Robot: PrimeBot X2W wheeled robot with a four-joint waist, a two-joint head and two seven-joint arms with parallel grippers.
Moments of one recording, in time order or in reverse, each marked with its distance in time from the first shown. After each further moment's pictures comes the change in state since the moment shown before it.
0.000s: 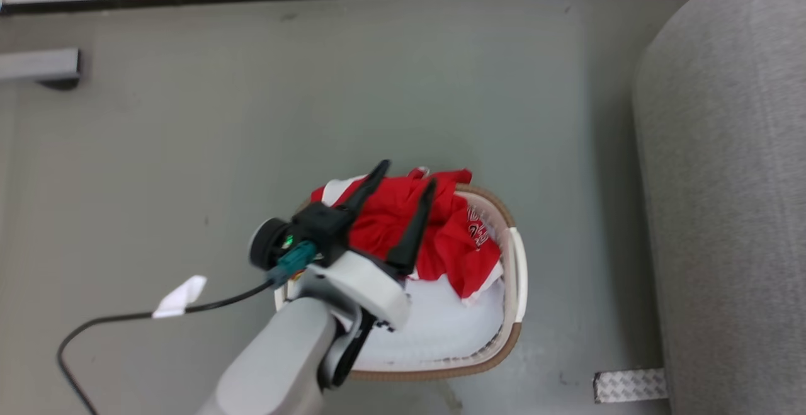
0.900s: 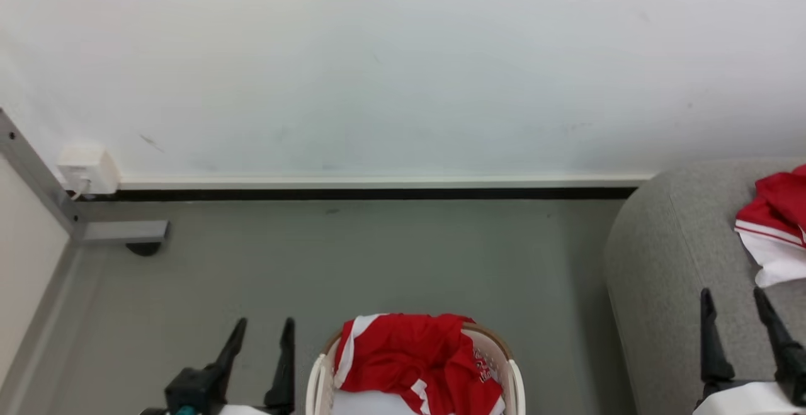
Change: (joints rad) left arm 0.541 -0.028 0.458 -0.134 0.205 0.014 -0.002; right arm 0.637 0.287 0.532 -0.565 0.301 0.000 -0.019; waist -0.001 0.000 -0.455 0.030
